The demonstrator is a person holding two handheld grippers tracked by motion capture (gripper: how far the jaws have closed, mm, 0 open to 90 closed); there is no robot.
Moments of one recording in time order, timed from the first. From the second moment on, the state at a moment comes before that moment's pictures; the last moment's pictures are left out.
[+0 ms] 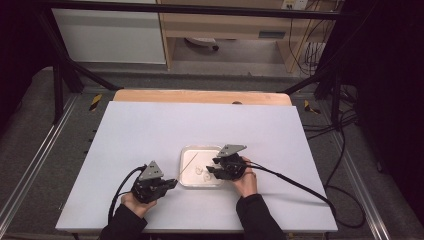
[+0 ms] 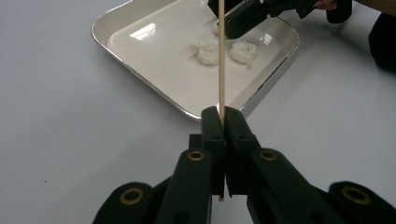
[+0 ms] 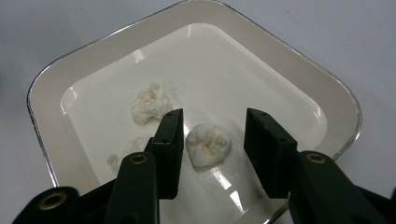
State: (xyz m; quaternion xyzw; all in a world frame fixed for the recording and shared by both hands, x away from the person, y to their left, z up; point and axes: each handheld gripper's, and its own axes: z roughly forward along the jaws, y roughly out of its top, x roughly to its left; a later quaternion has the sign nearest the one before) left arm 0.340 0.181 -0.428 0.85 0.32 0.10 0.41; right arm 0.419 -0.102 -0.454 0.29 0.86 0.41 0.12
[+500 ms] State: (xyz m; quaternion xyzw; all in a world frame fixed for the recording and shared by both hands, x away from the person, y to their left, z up) left arm 0.339 0.178 -0.428 0.85 0.32 0.10 0.42; right arm 0.417 -0.101 -0.456 0.29 0.86 0.41 0.12
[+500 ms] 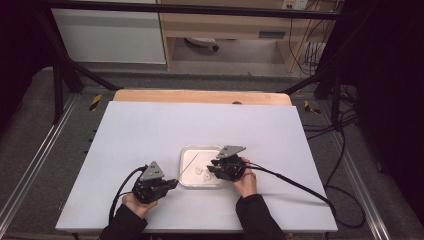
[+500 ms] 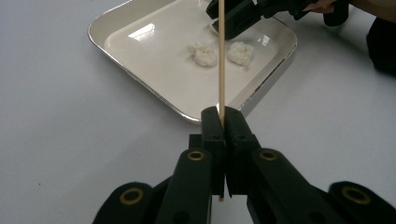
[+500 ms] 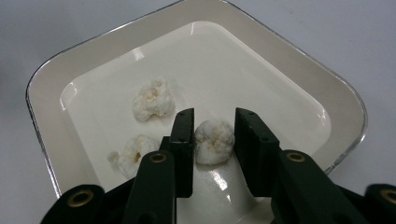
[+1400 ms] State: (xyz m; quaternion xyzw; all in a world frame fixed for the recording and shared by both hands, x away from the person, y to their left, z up) left arm 0.333 0.173 -0.427 0.84 0.31 0.10 0.43; right arm 0.401 -0.138 -0.393 0.32 0.78 0.53 0.04
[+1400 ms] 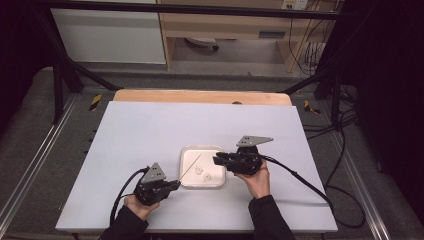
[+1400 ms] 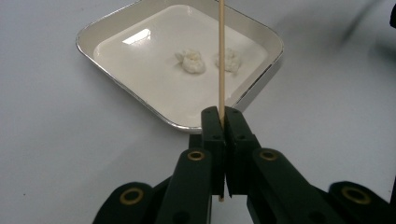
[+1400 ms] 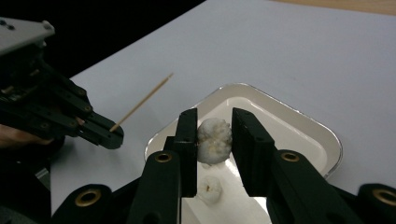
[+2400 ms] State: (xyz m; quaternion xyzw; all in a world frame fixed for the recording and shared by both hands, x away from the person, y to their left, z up) left arm 0.326 0.163 -0.425 0.85 0.30 0.10 0.43; right arm 0.406 -0.134 -0.382 0.33 0.72 0.61 -0.05
